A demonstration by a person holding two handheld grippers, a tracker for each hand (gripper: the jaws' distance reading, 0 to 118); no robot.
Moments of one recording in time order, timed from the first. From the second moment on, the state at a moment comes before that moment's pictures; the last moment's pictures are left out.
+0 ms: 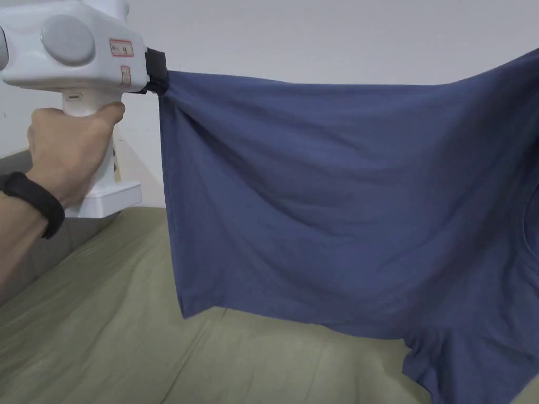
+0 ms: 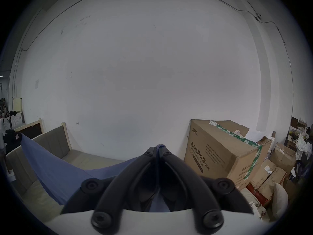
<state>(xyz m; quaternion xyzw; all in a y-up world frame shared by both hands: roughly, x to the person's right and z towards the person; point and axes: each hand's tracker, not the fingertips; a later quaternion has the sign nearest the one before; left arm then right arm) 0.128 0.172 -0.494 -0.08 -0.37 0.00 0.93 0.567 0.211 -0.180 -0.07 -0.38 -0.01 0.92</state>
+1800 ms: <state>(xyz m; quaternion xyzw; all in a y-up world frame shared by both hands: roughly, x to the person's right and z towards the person) -0.112 -0.241 -0.279 -0.40 -0.36 0.01 0.84 0.337 -0.223 0.110 -0.31 -0.35 -0.26 0.84</state>
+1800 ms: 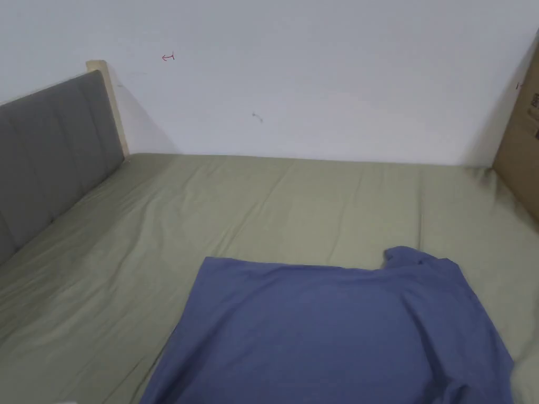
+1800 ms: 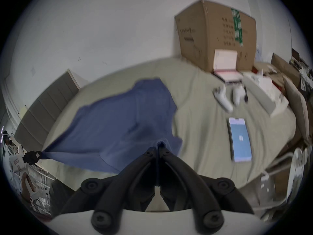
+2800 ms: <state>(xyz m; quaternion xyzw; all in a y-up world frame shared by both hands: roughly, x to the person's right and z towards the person) -0.077 -0.094 -0.175 -0.12 -0.39 -0.03 0.91 0.254 -0.134 0.069 -0.17 -0.27 -0.11 0.94</state>
